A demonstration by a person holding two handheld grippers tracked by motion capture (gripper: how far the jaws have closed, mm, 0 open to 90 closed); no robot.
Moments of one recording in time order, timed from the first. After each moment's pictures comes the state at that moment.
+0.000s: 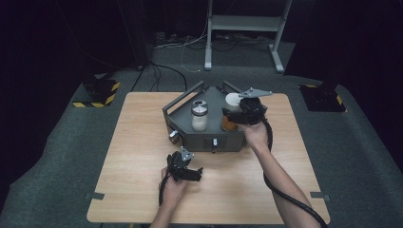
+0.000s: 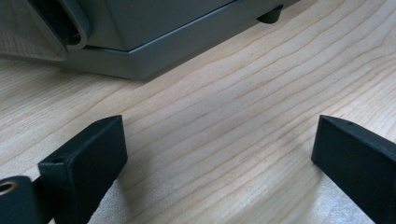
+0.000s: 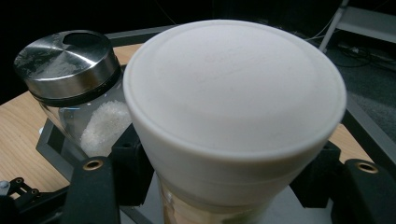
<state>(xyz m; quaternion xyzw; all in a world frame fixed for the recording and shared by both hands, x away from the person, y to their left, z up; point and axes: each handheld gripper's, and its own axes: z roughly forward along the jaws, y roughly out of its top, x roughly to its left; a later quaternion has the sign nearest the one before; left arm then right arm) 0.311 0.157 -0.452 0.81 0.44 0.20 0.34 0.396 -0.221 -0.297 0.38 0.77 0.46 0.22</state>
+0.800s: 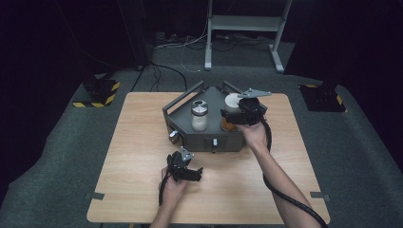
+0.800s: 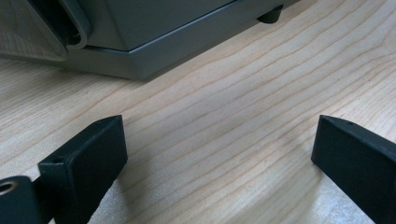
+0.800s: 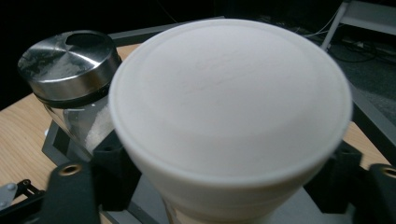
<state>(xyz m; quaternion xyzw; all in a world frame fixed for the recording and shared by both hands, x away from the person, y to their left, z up) 0.311 0.157 -0.452 0.81 0.44 0.20 0.34 0.398 -0.220 -0.298 0.39 0.77 0.46 0.21</state>
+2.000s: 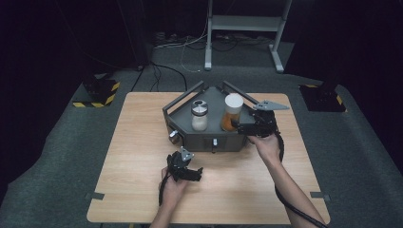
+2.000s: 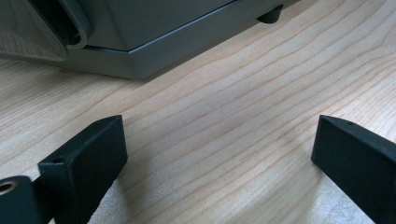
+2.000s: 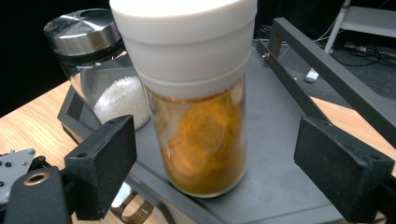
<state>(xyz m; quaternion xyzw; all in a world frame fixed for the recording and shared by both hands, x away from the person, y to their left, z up) 0.311 0.156 -0.452 0.81 0.44 0.20 0.34 0.366 -0.266 -0.323 0.38 0.75 0.49 0.21</state>
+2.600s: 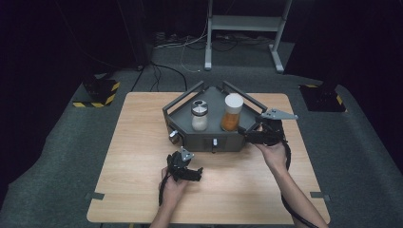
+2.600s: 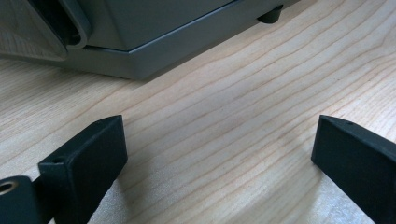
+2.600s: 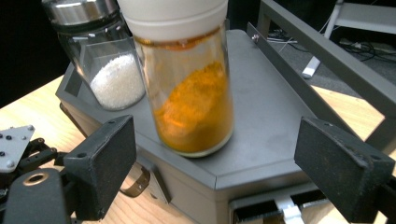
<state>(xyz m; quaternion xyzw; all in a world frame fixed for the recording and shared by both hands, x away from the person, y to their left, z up) 0.311 0.157 -0.452 0.81 0.44 0.20 0.34 0.347 -0.286 -0.338 0.39 0.75 0.49 0.21</state>
